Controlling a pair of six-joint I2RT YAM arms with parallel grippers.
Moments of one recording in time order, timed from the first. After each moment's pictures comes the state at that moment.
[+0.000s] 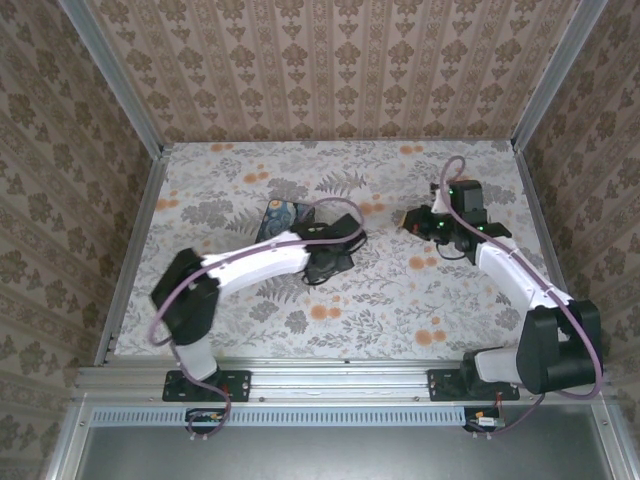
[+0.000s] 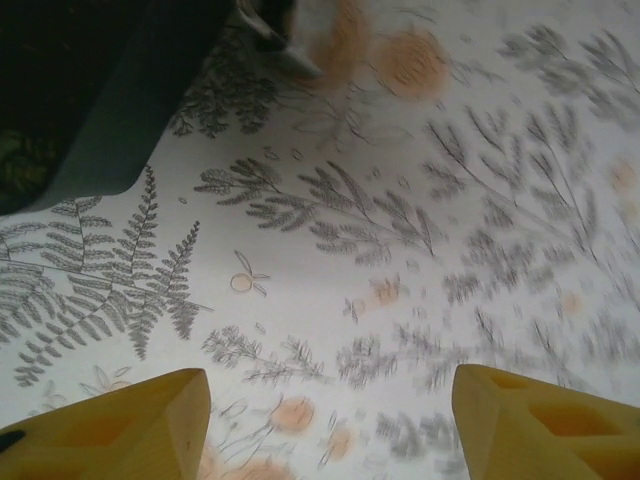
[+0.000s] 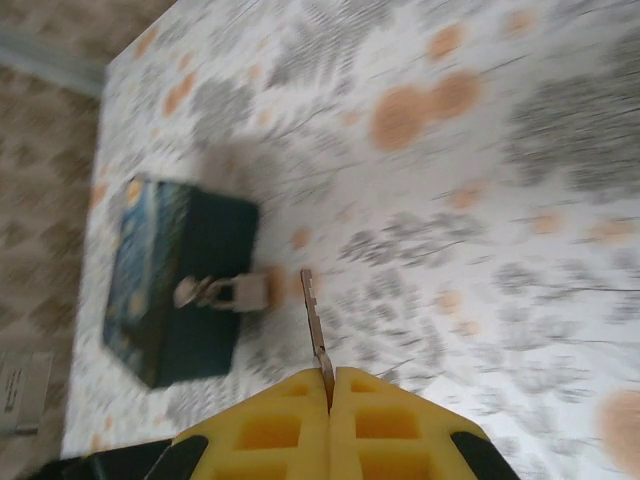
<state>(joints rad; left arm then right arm) -1.01 1.83 1.39 -0.85 -0.27 -1.34 0.08 1.31 0.88 -0.30 -0.45 0.55</state>
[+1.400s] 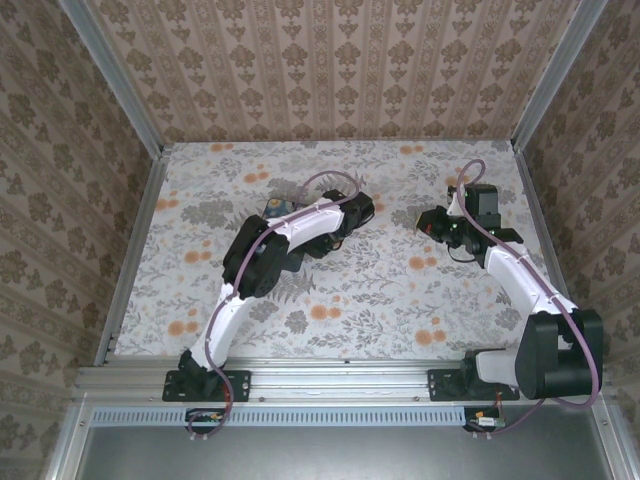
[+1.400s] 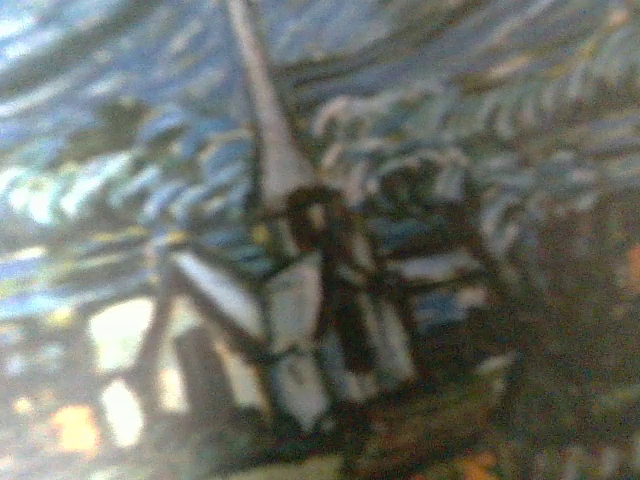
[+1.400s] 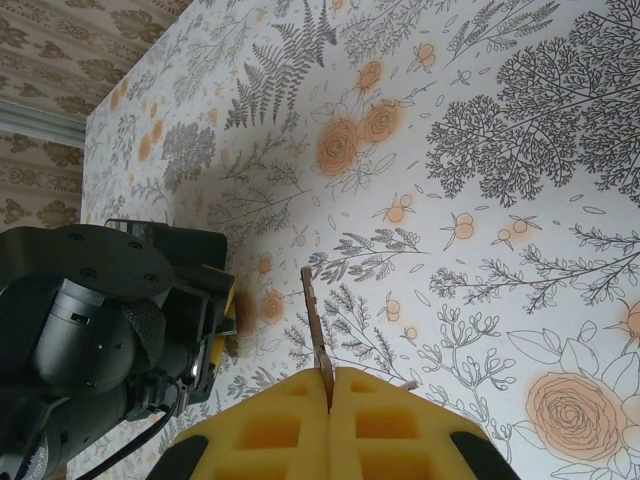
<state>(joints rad) -0.83 2.36 1.91 -1.16 -0.49 -1.89 0.01 1.28 0.83 -0.29 -0.48 0.57</state>
